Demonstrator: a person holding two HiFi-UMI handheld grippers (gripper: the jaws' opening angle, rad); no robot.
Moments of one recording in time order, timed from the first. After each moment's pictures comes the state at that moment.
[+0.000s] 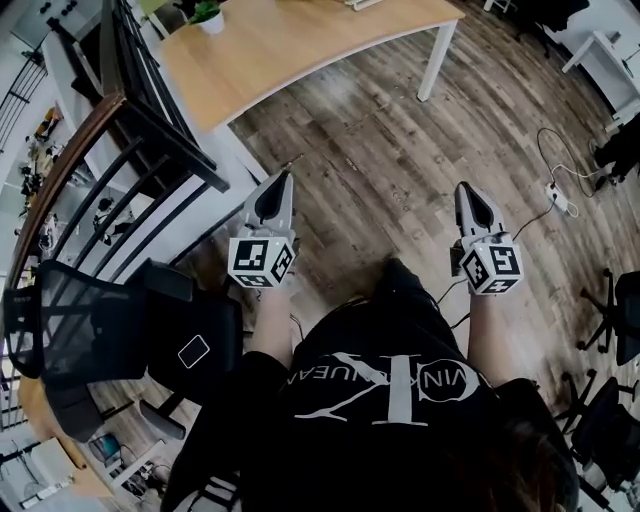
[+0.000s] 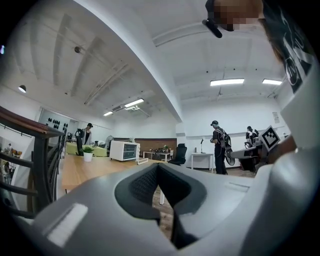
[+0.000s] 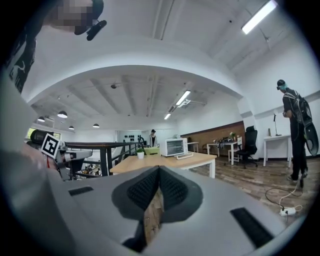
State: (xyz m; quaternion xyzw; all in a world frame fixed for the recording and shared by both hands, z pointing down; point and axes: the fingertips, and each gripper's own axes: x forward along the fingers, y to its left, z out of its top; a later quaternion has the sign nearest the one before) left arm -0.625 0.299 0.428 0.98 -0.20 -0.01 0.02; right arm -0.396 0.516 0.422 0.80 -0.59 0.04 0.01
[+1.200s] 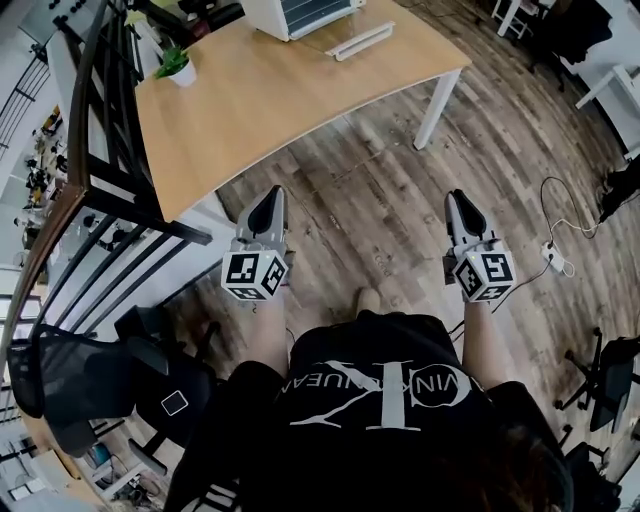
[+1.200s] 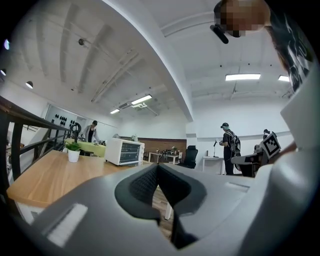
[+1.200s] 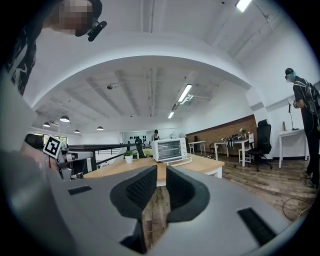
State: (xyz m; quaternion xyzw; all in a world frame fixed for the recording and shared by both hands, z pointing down) left arm -0.374 0.148 0.425 0.97 -0.25 -0.02 0.05; right arm -0.125 0.349 0.423 0.77 -0.63 0.05 0.00
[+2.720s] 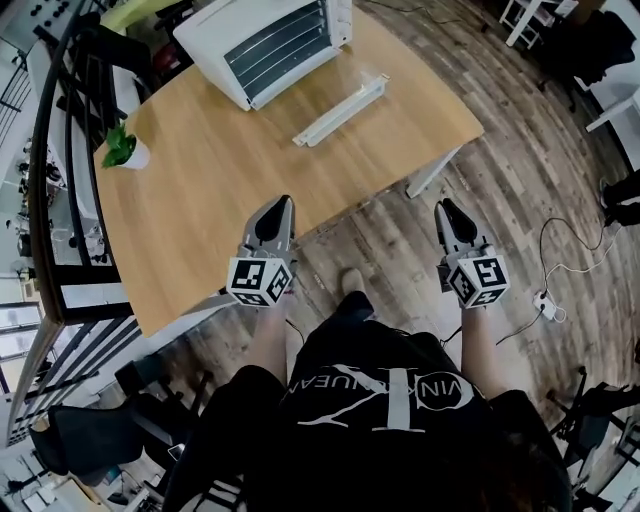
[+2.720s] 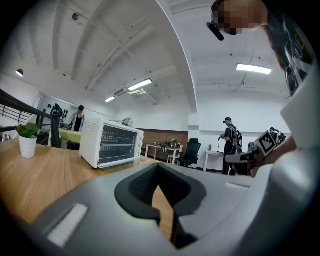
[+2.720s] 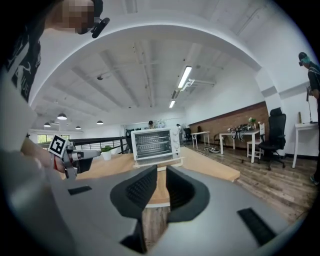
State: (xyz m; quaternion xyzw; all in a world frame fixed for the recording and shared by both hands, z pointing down) left arm -0.098 -0.083 0.462 0.97 -0.22 0.02 0.07; right arm 0.126 0.098 0.458 0.75 -0.66 0.10 0.02
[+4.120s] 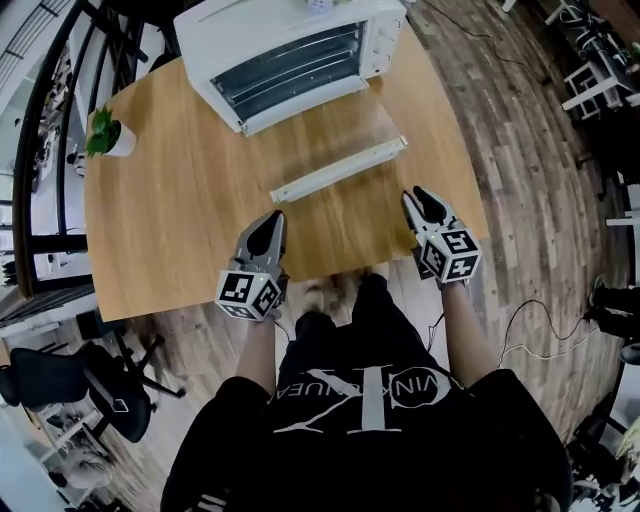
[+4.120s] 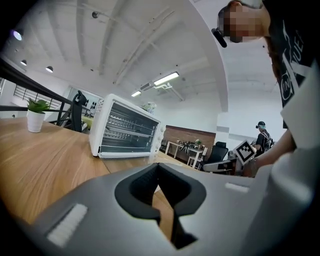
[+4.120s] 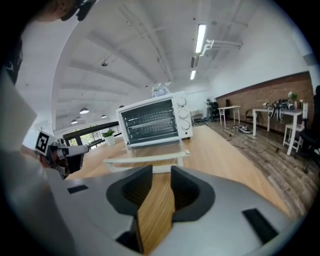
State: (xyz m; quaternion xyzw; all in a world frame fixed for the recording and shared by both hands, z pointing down) left arm 0.016 -0.174 0.506 0.92 -0.35 0.03 0.16; right arm 0.268 -0.137 0.535 0.60 -0.76 0.21 0.11
